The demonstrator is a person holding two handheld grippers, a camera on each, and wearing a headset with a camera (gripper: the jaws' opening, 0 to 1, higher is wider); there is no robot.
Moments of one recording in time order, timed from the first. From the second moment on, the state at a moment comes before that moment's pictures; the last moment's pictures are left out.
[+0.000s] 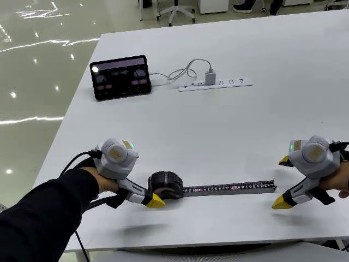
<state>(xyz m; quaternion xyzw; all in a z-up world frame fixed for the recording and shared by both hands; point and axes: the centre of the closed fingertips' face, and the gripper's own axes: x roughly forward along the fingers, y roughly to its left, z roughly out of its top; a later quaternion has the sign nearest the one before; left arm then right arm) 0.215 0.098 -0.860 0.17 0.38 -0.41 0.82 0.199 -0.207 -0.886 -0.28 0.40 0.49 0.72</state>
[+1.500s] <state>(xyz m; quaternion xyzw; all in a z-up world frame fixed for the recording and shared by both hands) 0.166 0.185 -0.829 0.07 0.28 -0.26 0.92 0.159 -0.282 -0.841 -0.17 0.30 0.39 0.85</state>
